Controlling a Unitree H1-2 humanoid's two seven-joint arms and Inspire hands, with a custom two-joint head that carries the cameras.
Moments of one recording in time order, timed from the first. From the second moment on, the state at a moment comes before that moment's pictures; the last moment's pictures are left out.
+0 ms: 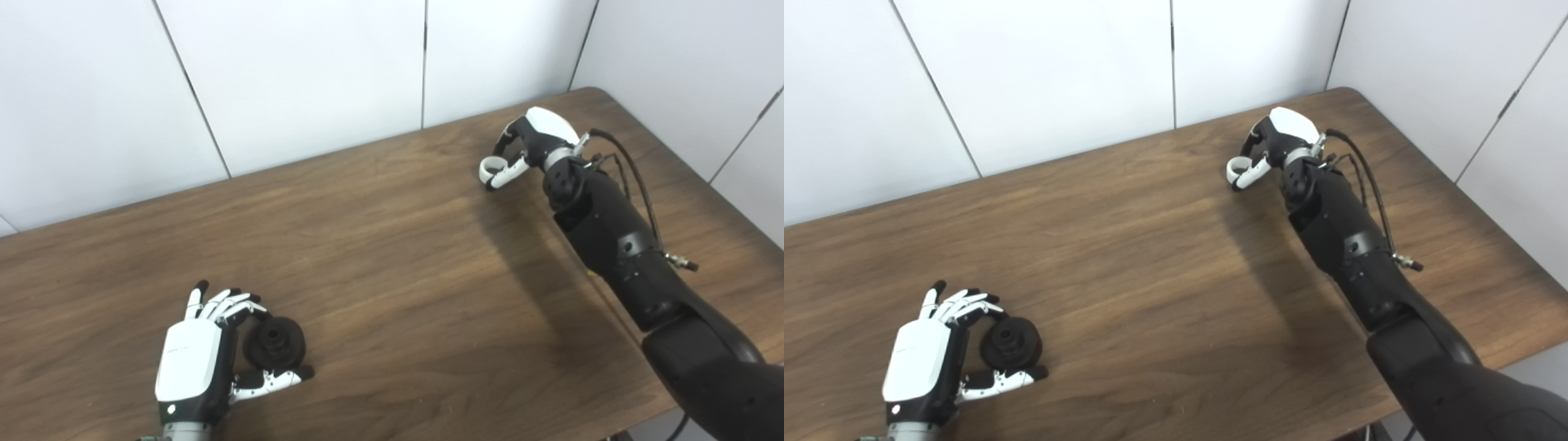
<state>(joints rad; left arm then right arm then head) 0.01 0.22 -0.34 -0.05 0.93 -0.05 0.21 -0.54 -0.51 0.10 0.33 -0.72 0.47 0.19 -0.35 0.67</state>
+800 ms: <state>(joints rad) 0.01 0.19 -0.36 -0.05 1.00 0.03 0.22 -0.39 -0.56 0.17 -0.11 -0.66 0.42 0.30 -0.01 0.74</state>
